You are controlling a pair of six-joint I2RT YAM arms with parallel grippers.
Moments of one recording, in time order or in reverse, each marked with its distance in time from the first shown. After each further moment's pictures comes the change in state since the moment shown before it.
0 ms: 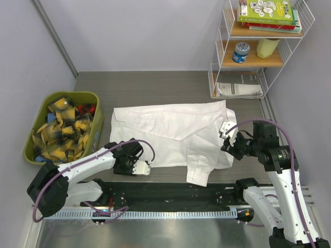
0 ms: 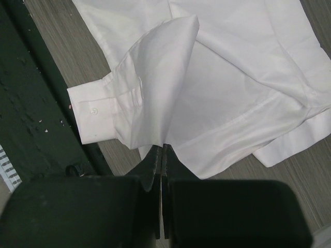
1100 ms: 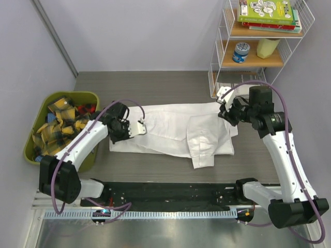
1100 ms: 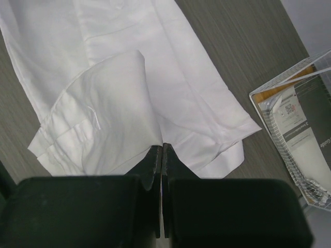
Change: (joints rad) left arm 0.410 0.161 0.427 -0.074 0.148 0.105; right arm 0.000 0.346 0.261 0.249 0.066 0.032
